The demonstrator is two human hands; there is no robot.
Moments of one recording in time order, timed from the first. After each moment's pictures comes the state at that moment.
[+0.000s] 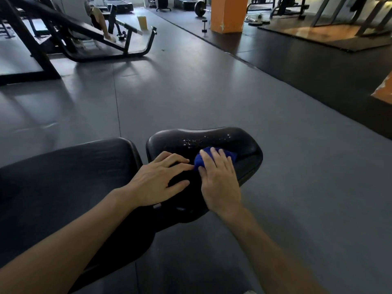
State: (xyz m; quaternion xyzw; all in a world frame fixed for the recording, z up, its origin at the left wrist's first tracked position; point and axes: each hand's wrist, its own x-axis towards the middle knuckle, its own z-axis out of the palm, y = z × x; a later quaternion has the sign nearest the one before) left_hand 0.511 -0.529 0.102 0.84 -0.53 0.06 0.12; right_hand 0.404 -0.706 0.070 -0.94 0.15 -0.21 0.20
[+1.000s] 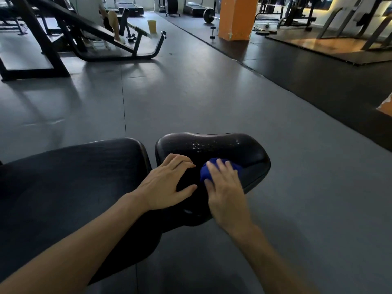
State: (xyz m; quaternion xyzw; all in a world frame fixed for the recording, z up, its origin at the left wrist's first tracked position) left_hand 0.506 -0.524 0.095 0.83 -0.51 0.07 0.21; right_hand 0.386 -0.693 0.072 -0.94 0.14 -0.20 0.23
